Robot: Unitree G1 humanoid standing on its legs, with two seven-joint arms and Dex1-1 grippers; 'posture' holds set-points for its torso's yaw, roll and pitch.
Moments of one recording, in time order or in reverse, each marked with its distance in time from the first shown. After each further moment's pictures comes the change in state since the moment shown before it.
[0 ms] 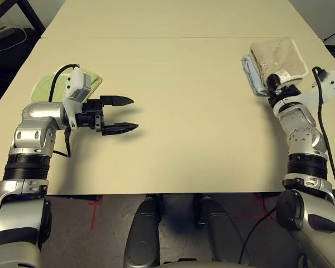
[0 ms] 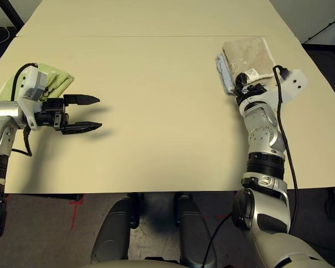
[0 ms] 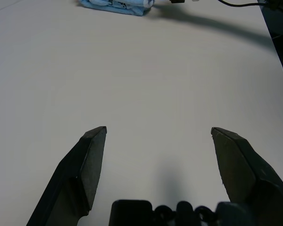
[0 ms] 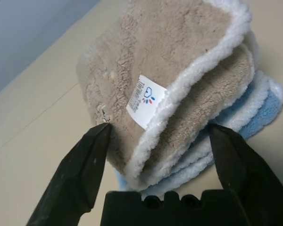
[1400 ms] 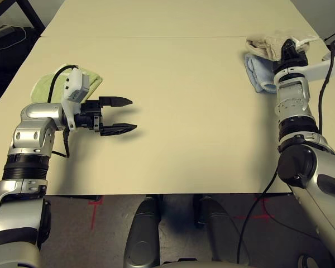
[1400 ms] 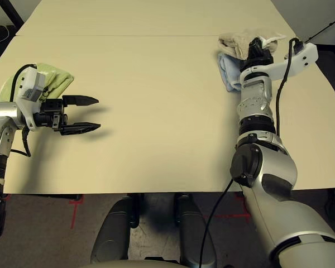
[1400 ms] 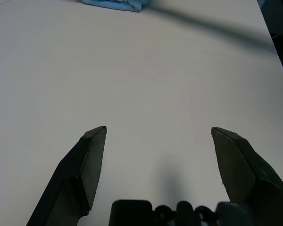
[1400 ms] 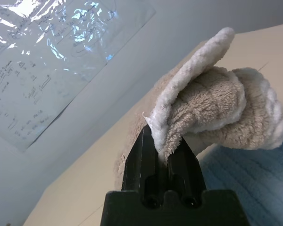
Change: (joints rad) left arm 0.000 0.006 0.000 0.022 -0.001 -0.013 -0.016; right arm -0.410 -0.079 -0.093 0.677 0.031 -0.554 0.319
